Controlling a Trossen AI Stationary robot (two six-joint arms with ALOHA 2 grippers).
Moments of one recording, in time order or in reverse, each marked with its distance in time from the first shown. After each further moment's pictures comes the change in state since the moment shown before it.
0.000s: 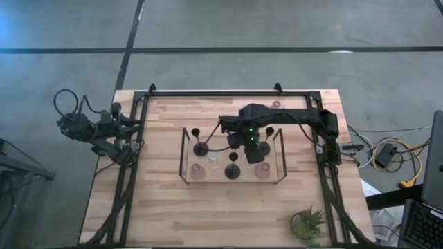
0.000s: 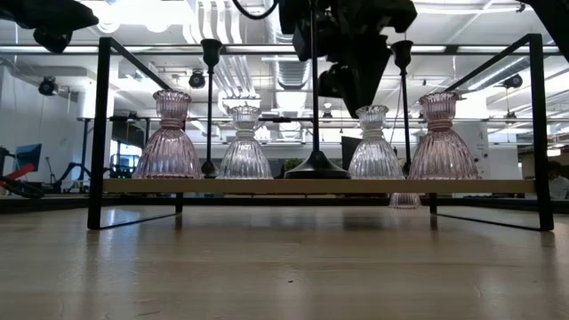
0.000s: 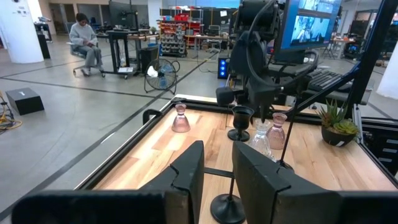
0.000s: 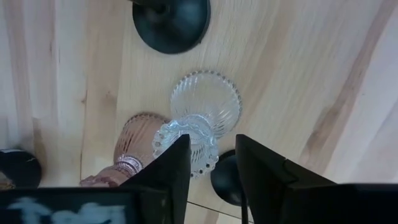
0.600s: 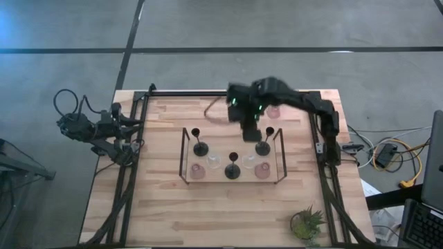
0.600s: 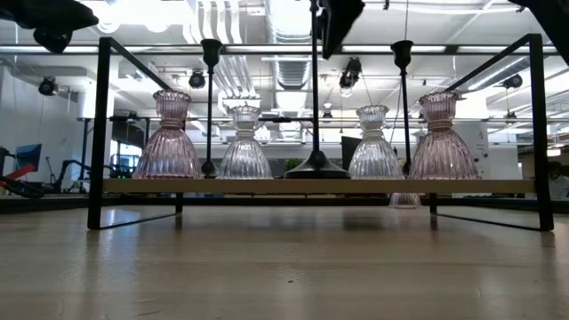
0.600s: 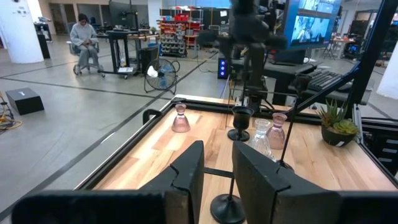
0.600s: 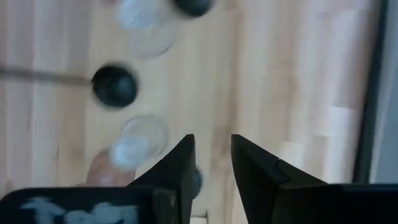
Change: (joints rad) left arm 0.000 0.000 0.000 0.000 0.000 0.000; right arm -0.083 -0.011 0.413 -0.129 0.135 0.051
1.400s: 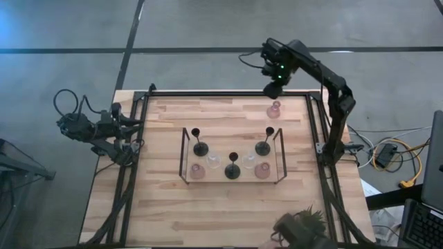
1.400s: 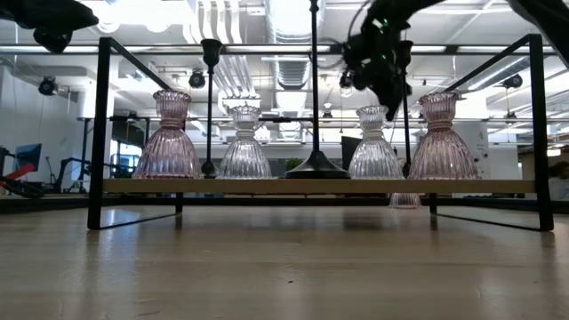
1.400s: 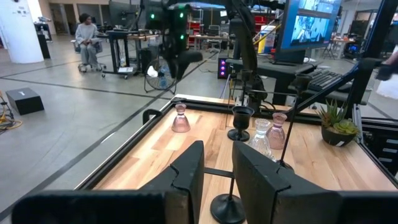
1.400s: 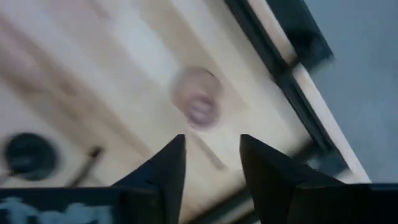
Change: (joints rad) left arm 0.000 0.000 0.000 0.000 0.000 0.000; right arm -0.624 -0.075 -0.288 -0.001 0.093 0.113
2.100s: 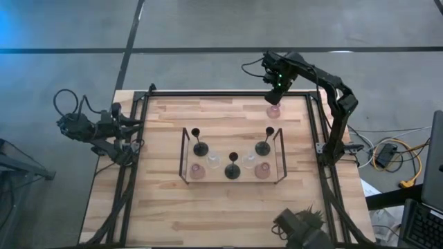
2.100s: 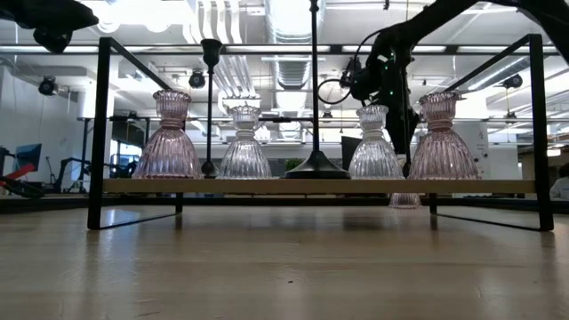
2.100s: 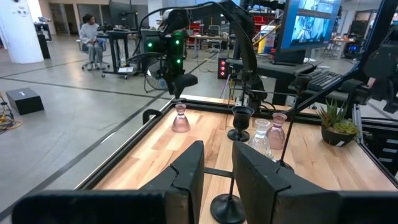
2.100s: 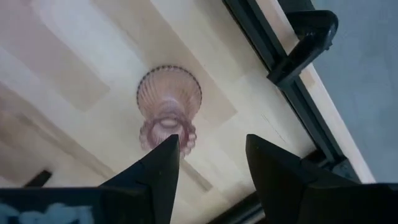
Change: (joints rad) left arm 0.000 0.000 0.000 0.000 0.000 0.000; right arm -0.063 -0.014 -0.311 0.243 0.078 -0.038
